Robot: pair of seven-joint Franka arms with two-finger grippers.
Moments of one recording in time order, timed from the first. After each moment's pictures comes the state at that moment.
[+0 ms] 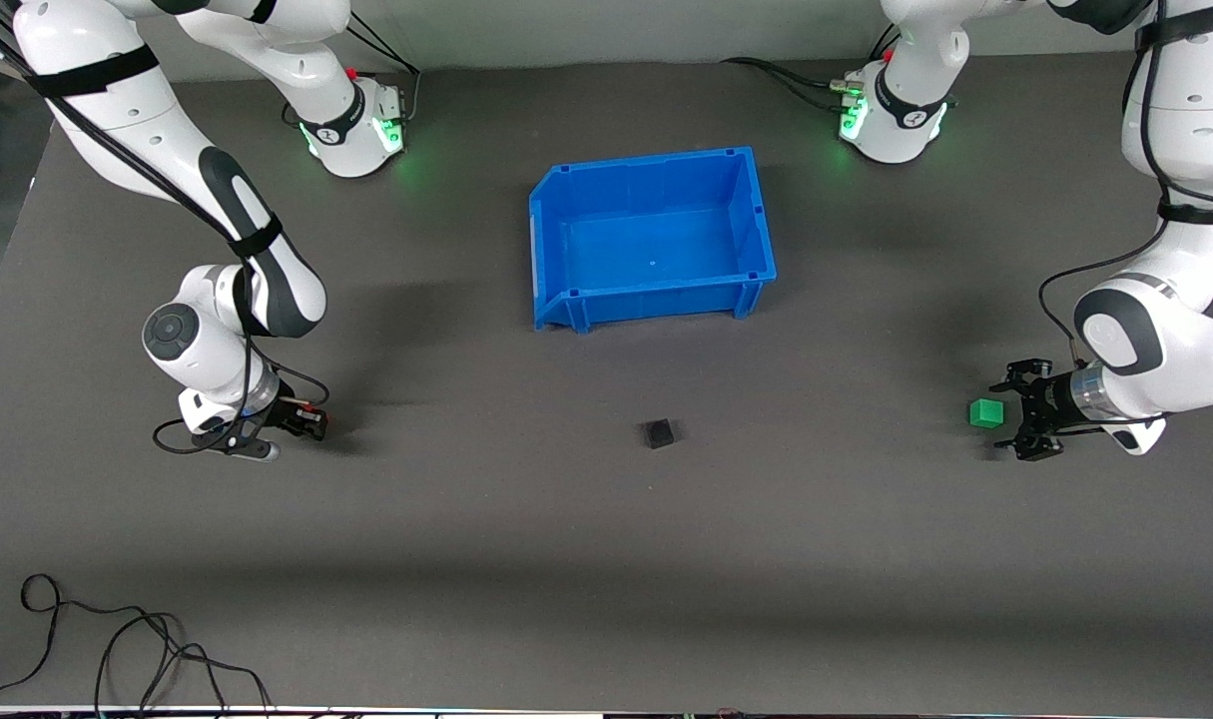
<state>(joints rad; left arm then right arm) 0.14 0.55 0.09 -1.96 -0.43 2.36 -0.95 0.04 0.48 -0.06 -2.20 0.03 2.79 0.17</state>
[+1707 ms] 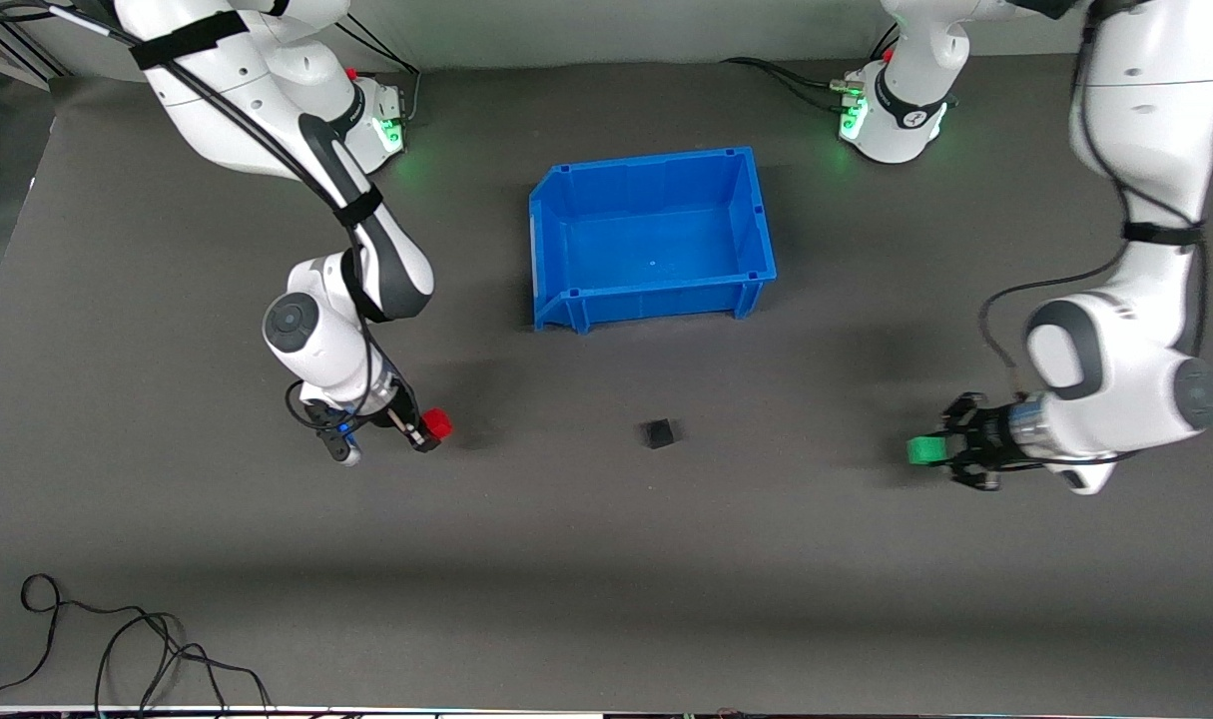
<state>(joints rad) -0.09 0.54 0.06 -1.79 -0.44 2.27 -1.32 0.38 0.50 -0.04 -2.01 0.22 2.67 1.12</state>
